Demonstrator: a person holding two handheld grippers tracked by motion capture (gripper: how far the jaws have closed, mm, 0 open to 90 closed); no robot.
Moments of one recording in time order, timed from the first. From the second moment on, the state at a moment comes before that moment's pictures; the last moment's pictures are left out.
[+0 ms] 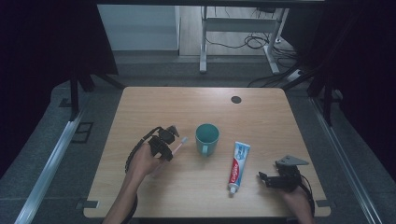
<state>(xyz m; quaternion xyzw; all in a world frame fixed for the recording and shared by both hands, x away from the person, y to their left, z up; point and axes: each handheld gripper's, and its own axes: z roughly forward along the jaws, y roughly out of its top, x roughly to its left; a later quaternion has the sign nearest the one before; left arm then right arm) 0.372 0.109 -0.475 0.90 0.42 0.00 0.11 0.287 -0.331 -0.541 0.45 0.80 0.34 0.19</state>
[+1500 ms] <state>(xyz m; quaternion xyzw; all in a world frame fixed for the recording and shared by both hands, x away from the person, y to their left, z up) 0.369 0.115 -0.411 0.87 0.38 0.08 0.29 0.287 -0.331 -0.541 0.45 0.80 0.34 0.19</state>
